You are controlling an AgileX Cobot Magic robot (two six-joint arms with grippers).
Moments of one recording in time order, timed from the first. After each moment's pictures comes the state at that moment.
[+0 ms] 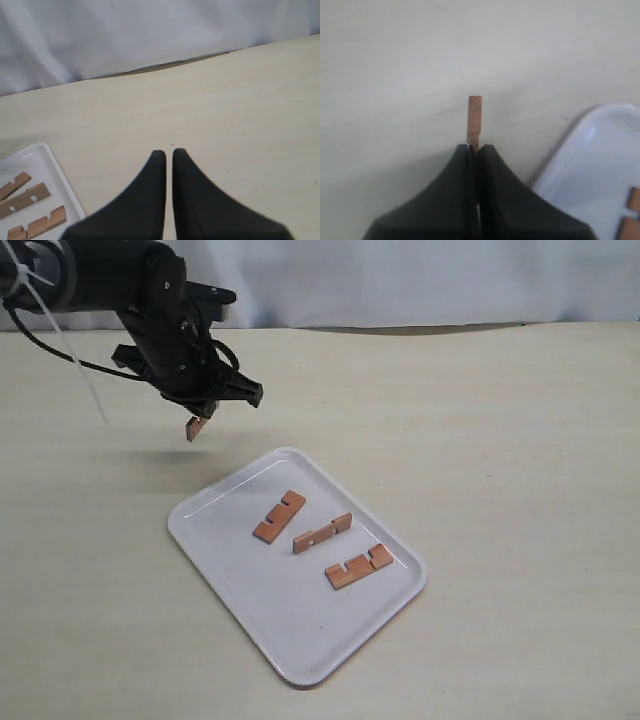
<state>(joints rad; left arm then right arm) -0.42 2.10 -1.55 0.09 0.79 -0.14 -0.18 0.01 0.00 -0.16 0.31 0.36</state>
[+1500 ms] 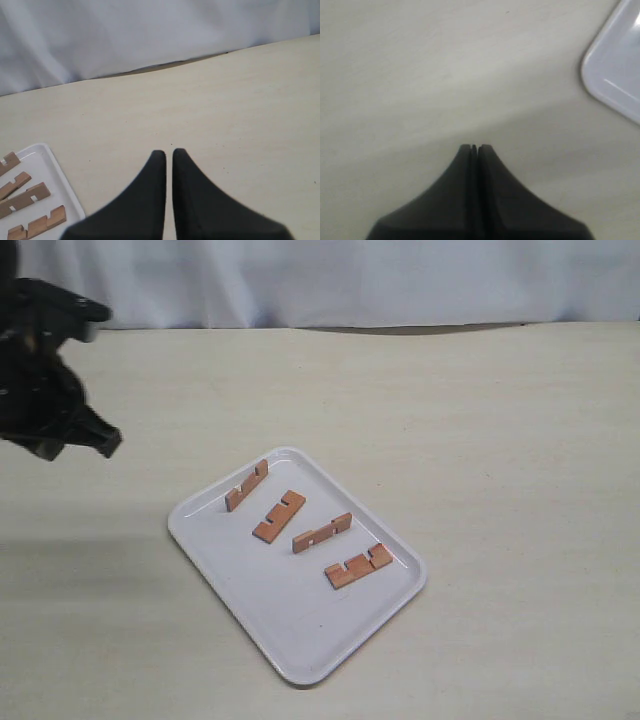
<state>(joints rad) -0.34 1.59 -1.09 0.24 0.99 -0.10 -0.18 0.01 0.00 -0.16 0.31 0.36</state>
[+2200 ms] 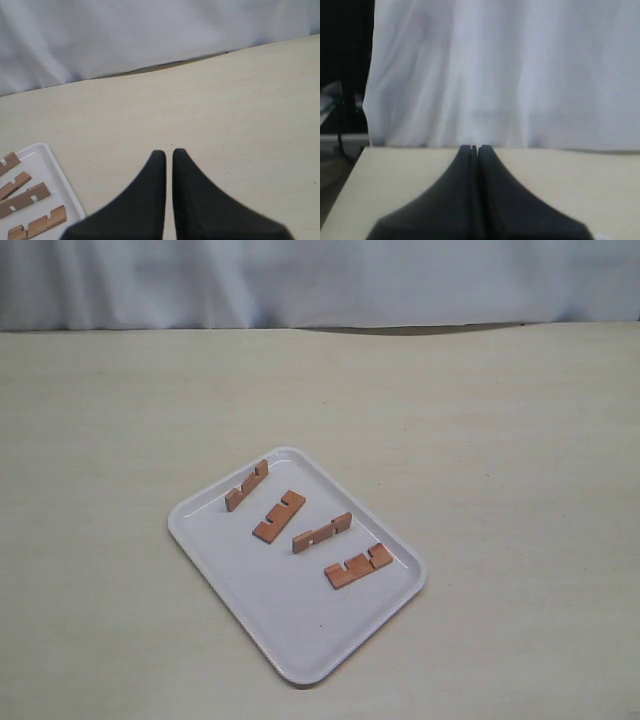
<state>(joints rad) -0.02 0.35 -0.44 -0.08 0.26 0.02 -0.18 0.01 0.00 -0.16 0.31 0.36</state>
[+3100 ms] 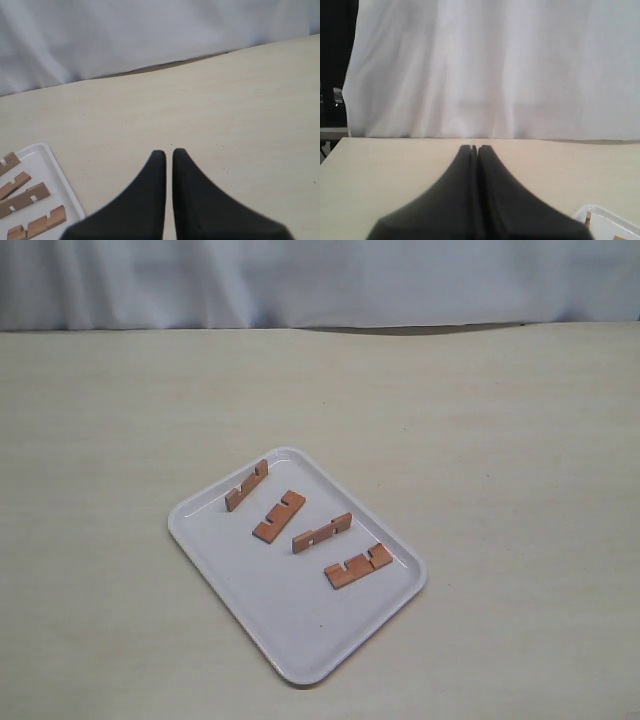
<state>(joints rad) -0.08 0.00 -0.01 -0.12 0.07 0.05 -0.18 0.01 0.00 -0.16 0.31 0.36</state>
